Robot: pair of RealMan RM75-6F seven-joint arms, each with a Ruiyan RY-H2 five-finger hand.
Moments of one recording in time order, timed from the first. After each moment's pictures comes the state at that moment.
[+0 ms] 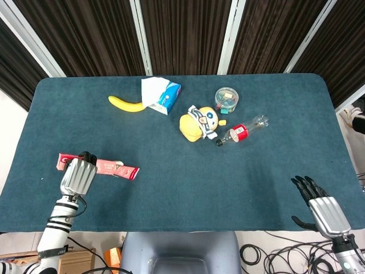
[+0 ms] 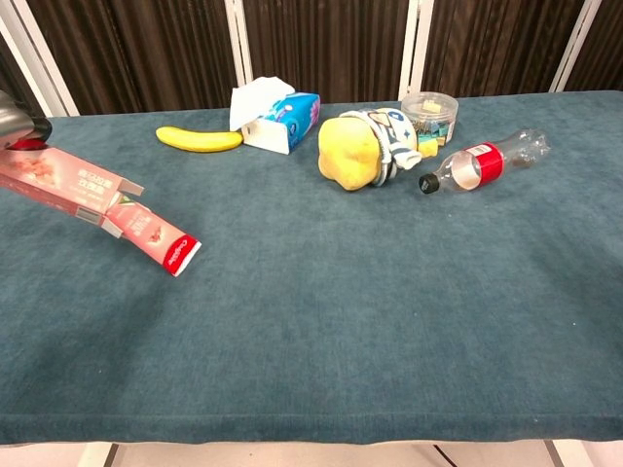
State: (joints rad) left arm -0.71 -1.26 0.08 -1.96 0.97 1.51 1.52; right arm 0.09 -1.06 -0.07 -1.62 -1.64 1.39 0.02
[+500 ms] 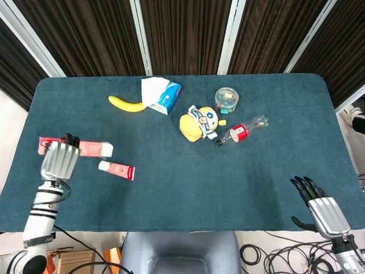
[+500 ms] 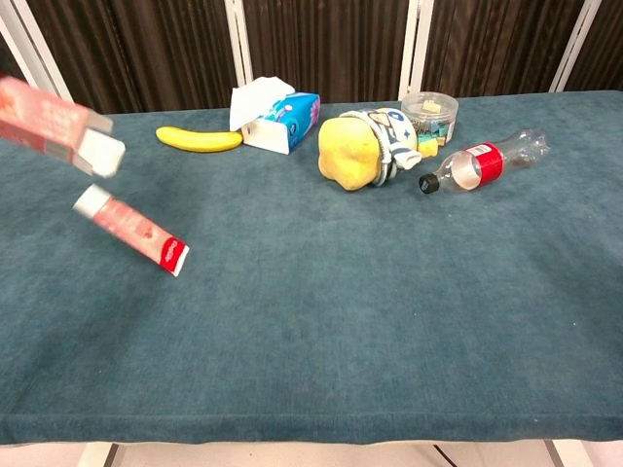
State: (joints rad) left arm -0.72 -1.11 -0.03 -1.94 0.95 1.49 1.40; right arm 0.09 -1.06 -0.07 -1.62 -1.65 1.39 0.02
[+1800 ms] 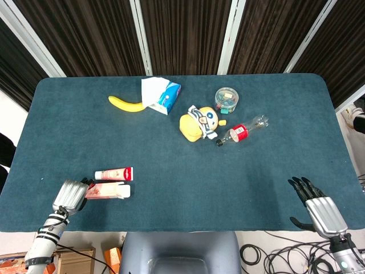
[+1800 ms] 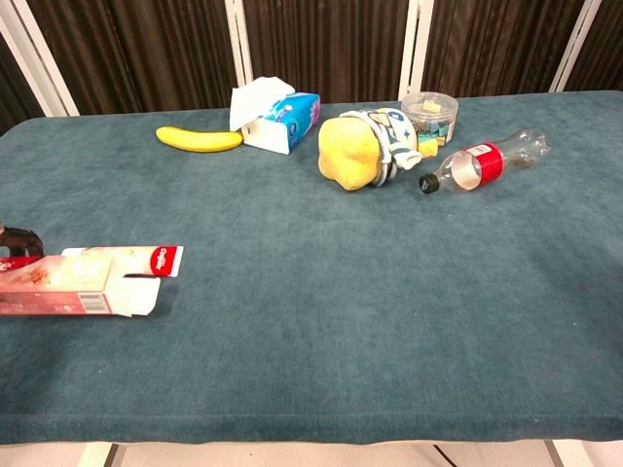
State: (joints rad) left arm -0.50 -1.25 0.07 -1.77 1.07 1.17 0.76; right arm 0.10 -1.06 -0.08 -1.62 -1.64 1.37 0.01
